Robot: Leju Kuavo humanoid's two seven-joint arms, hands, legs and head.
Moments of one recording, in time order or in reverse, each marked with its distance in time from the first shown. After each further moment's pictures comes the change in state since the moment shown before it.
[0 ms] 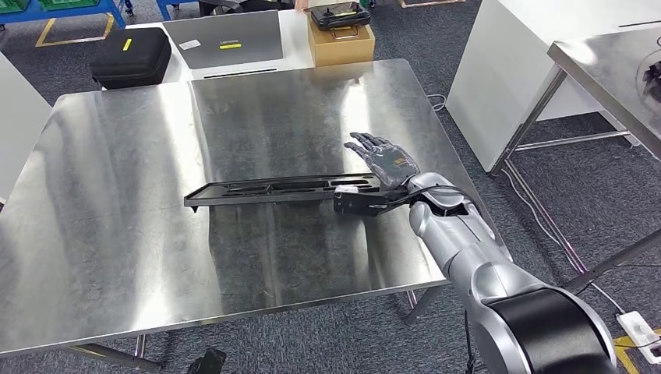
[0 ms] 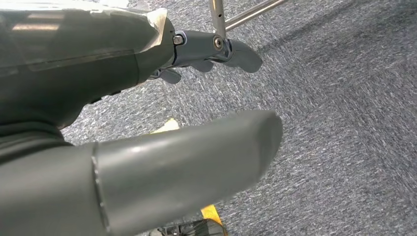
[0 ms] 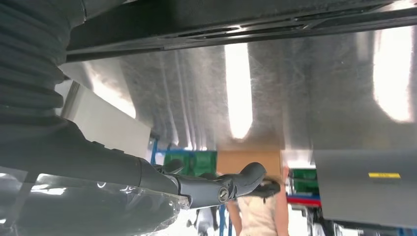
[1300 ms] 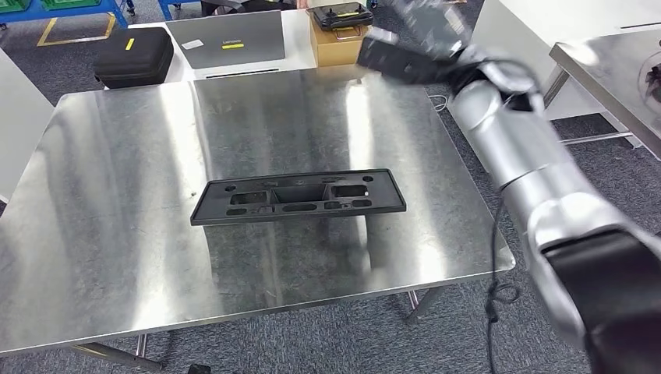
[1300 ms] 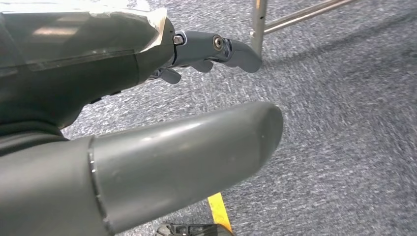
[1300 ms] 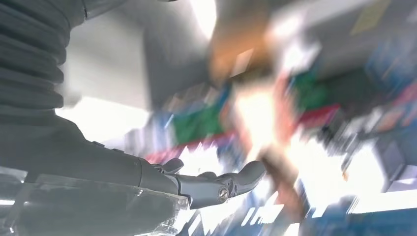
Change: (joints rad) left arm 0.049 -0.001 0.118 0.000 0.049 0.021 -0.050; right arm -0.346 -0.185 0.250 -0.330 -0.534 0.200 0.267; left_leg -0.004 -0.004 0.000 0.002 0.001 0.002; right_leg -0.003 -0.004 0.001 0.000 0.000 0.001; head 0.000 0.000
